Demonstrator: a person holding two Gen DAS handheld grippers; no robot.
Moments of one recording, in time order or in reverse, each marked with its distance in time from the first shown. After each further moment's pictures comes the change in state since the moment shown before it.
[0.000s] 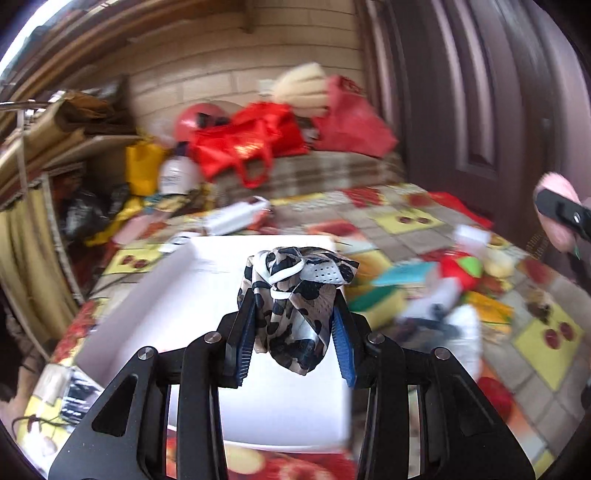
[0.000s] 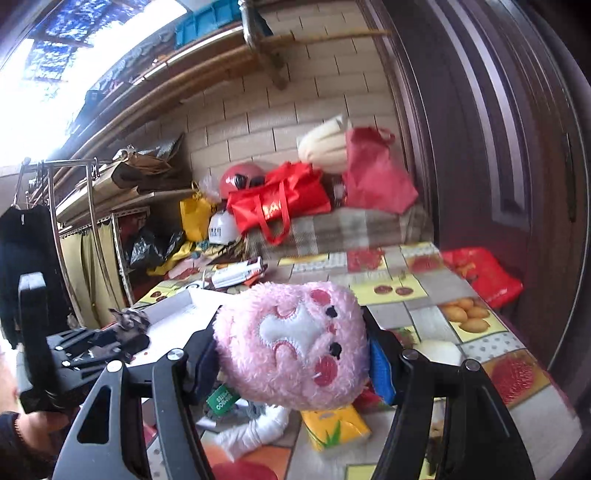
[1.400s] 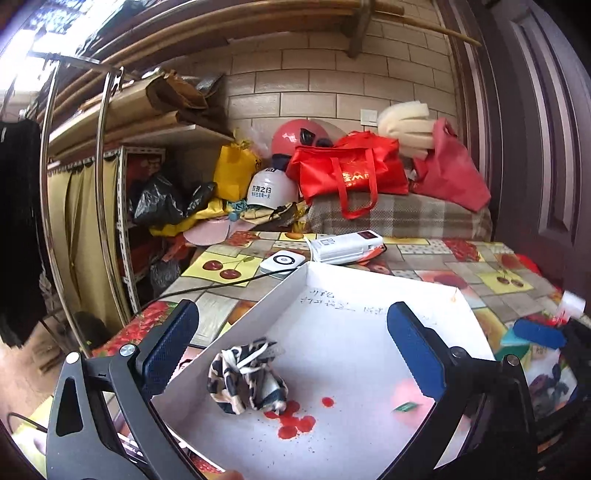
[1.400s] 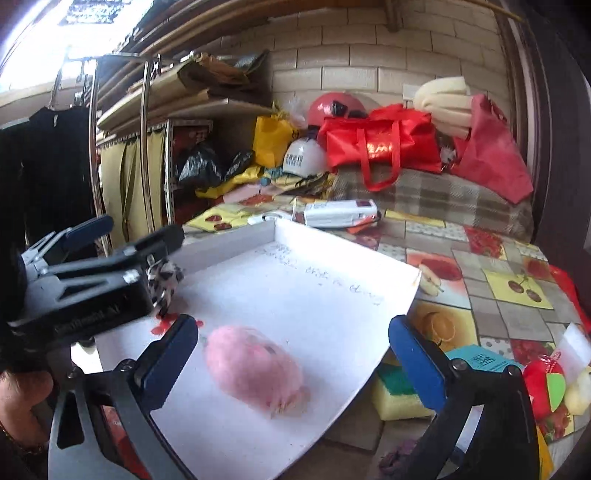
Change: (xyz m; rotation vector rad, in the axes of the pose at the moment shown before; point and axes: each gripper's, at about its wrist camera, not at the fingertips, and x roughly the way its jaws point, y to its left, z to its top) left arm 0.031 0.122 -0.011 -0.226 -0.124 0.215; right arm 0.143 0.155 -0.039 -0.236 0.253 0.174
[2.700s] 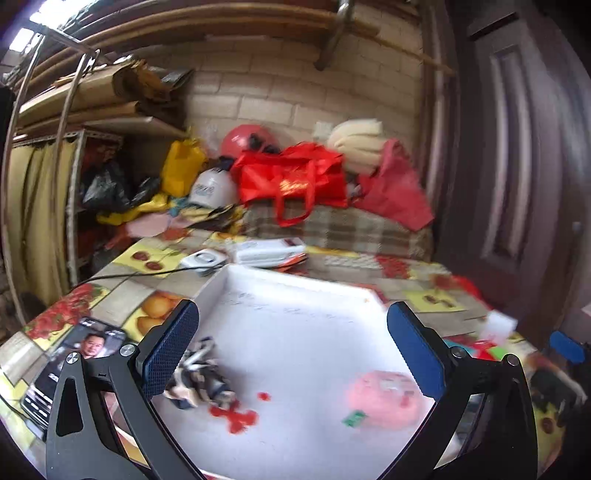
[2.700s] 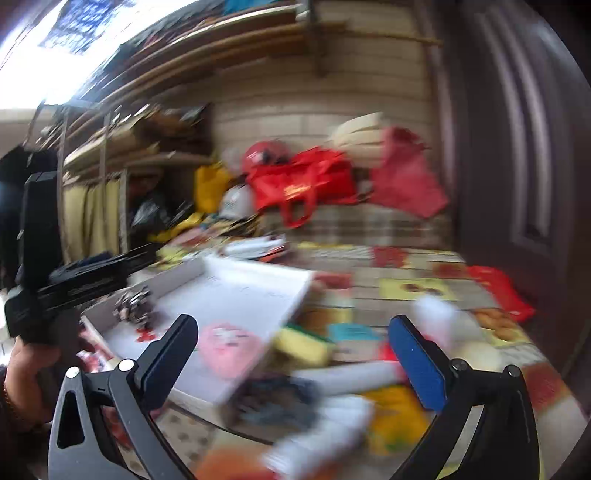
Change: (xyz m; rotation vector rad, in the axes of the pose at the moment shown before) left arm -0.028 -0.063 0.000 -0.072 -0.059 -0.249; right arm -0.136 -0.090 -0.043 0.107 -0.217 -0.220
